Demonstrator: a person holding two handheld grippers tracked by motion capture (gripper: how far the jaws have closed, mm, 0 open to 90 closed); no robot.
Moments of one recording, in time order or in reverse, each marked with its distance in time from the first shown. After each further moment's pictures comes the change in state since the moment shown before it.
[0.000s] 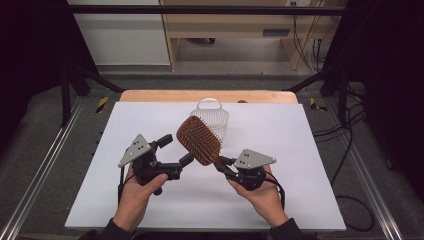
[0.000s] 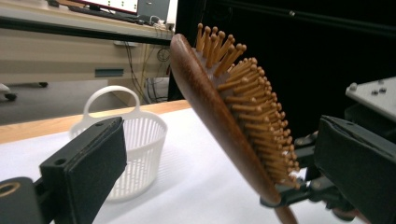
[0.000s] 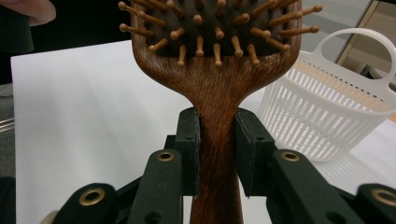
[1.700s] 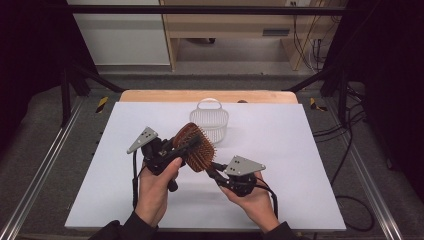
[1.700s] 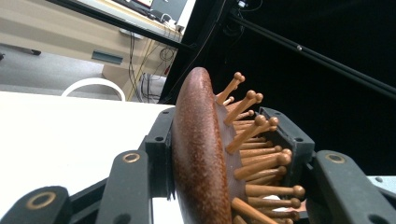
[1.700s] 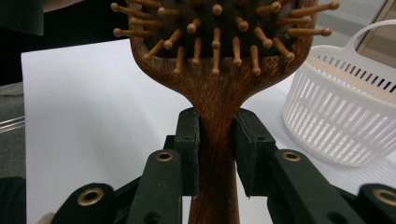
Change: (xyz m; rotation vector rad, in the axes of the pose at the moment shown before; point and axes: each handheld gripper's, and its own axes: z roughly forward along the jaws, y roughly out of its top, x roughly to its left) left arm -0.011 0.010 0.025 -0.030 0.035 -0.208; right arm 0.019 -0.009 0.017 -0.002 0.025 0.001
